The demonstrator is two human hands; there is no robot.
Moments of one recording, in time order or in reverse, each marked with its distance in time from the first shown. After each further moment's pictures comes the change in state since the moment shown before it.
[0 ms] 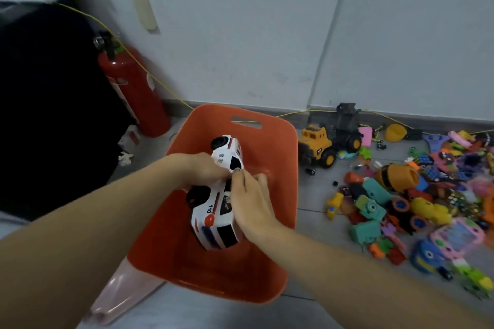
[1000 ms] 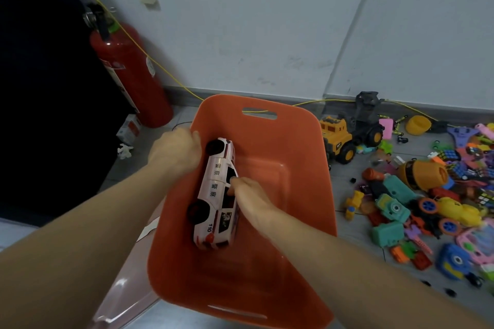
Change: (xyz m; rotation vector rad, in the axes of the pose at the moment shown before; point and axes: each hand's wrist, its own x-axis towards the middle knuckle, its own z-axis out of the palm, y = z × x) left_hand 0.063 -0.047 -0.024 0.233 0.690 0.074; right_hand 0.059 0.023 0.039 0.128 -0.210 0.287
